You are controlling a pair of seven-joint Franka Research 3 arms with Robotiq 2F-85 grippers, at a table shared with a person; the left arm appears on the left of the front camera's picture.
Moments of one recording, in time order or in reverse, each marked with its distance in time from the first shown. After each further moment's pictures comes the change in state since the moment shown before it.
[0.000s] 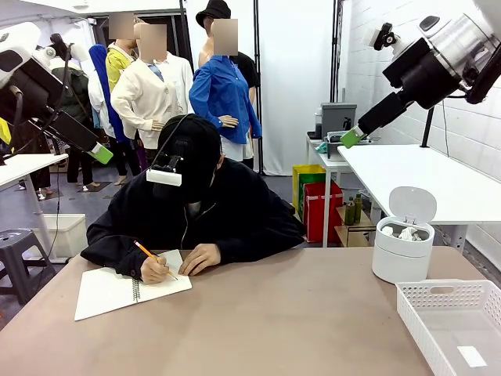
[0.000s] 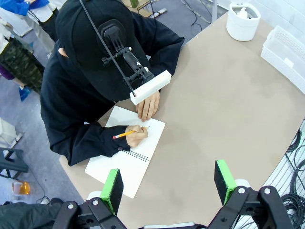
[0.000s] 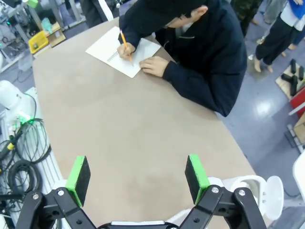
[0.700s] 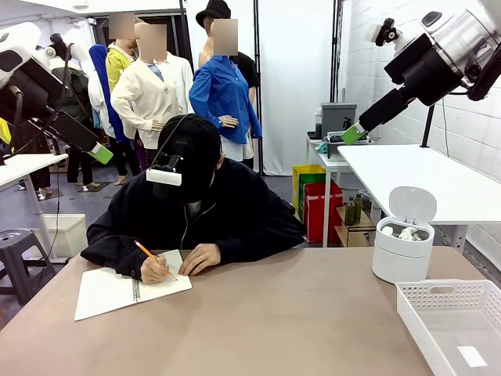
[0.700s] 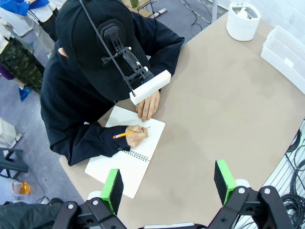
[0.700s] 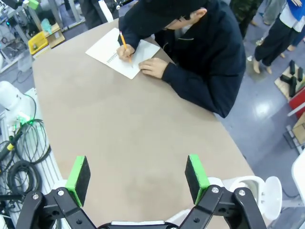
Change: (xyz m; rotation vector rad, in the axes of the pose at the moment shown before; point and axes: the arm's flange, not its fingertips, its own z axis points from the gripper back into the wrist) left arm 0.000 0.000 0.000 0.000 0.000 0.000; right arm 0.001 0.001 0.002 -0.003 -0.004 0.003
